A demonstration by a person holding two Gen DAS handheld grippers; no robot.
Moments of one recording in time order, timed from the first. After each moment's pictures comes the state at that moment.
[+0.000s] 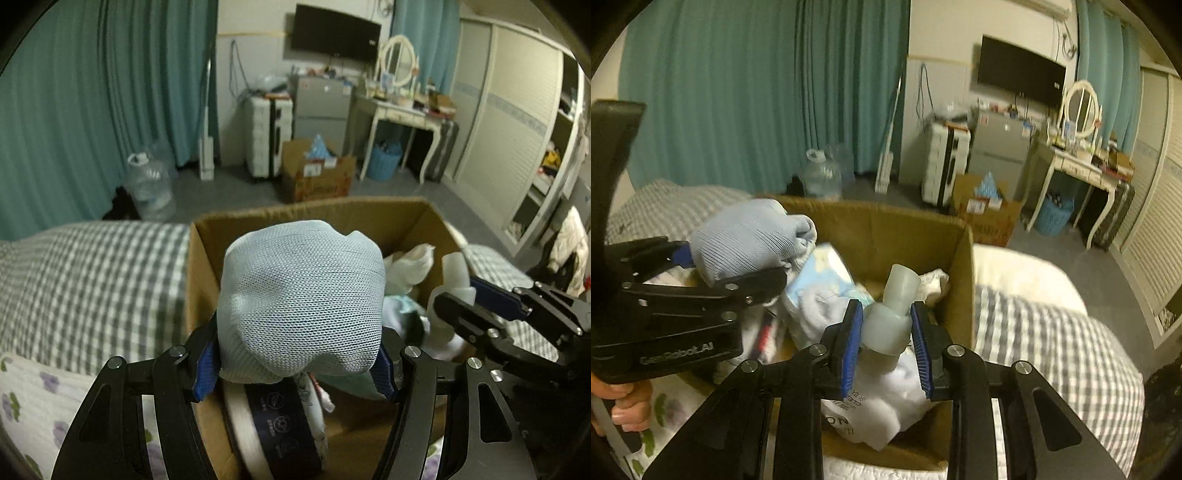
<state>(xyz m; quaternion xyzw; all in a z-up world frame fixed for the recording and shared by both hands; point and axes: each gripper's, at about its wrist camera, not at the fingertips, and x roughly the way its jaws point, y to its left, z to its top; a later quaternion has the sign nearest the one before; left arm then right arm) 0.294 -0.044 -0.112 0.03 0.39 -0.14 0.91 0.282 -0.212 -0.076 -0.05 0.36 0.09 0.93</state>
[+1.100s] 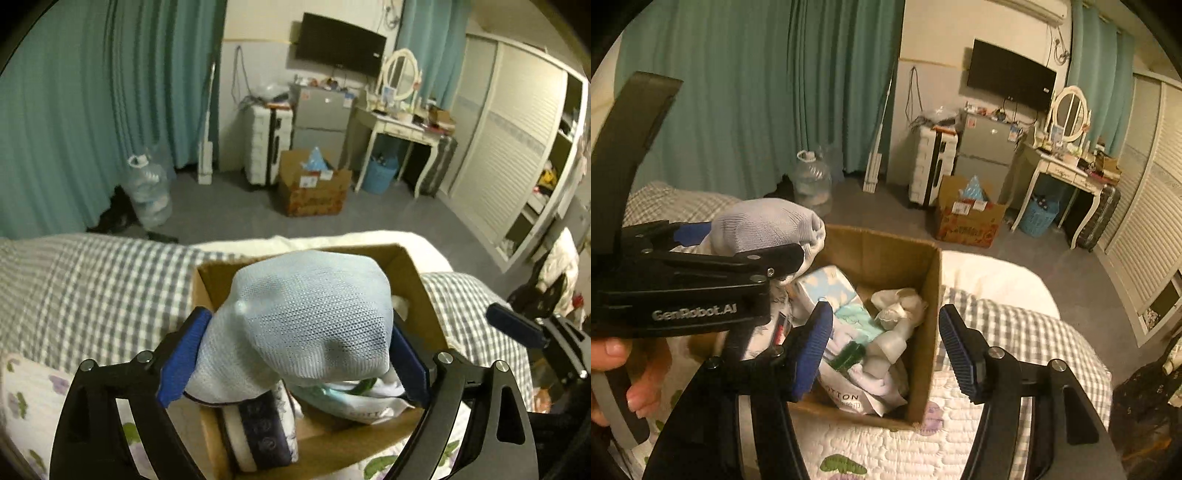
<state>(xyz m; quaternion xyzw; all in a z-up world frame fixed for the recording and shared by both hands) 0.288 -0.045 -0.058 0.00 0.38 -0.14 0.91 0.256 -0.214 -0.010 -0.06 0.35 0.06 0.93</state>
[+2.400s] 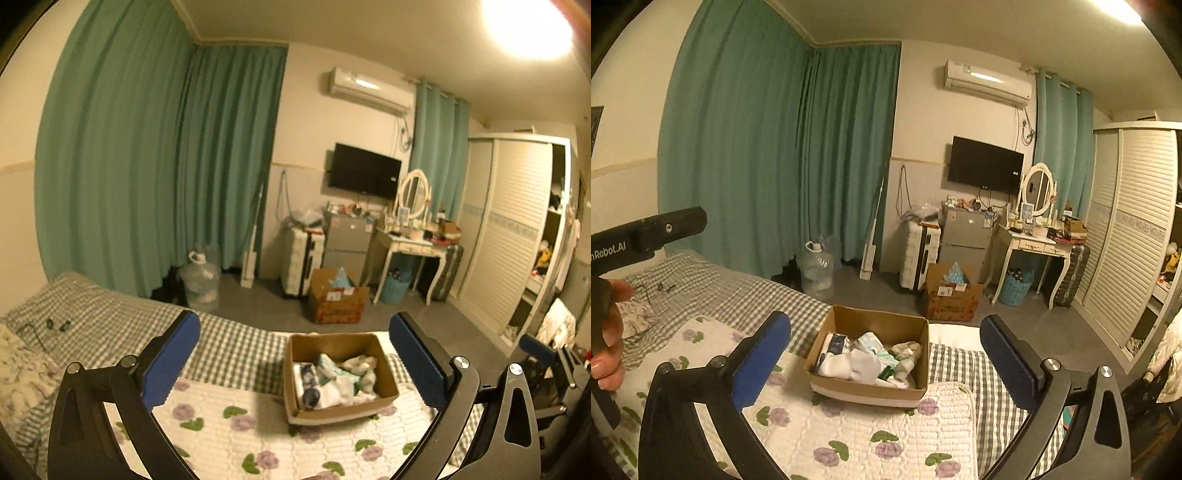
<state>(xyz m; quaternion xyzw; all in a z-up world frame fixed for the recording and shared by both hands) 0.055 0.061 0.107 -0.05 0.17 -0.07 0.98 0.014 -0.171 0.169 -0.05 0.18 0.05 0.98</state>
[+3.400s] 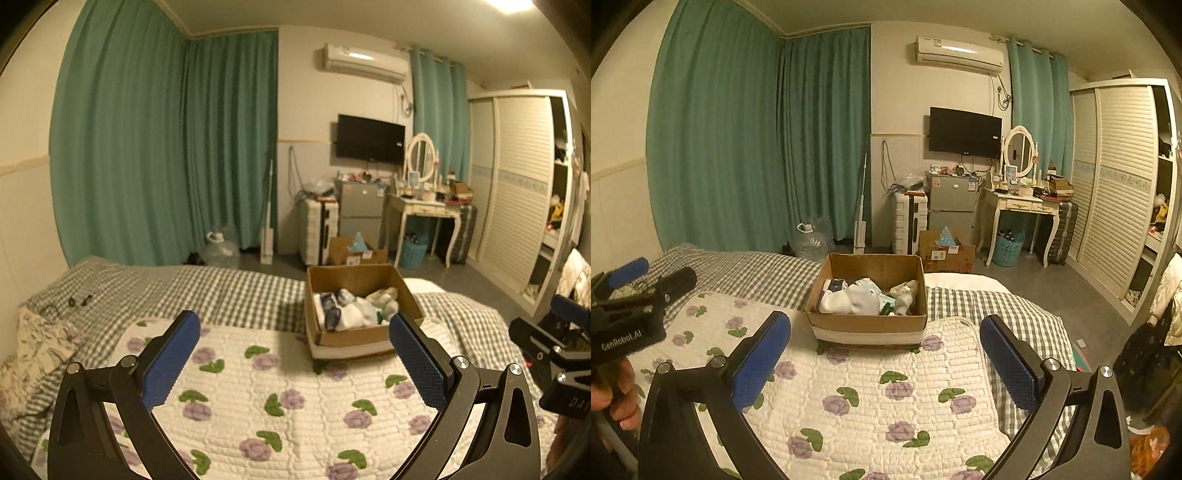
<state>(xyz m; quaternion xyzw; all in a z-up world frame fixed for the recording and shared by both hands) -0.005 0.044 0.015 0.00 0.20 -0.04 0.98 -0.039 -0.185 0.092 0.00 0.22 0.02 0.97</state>
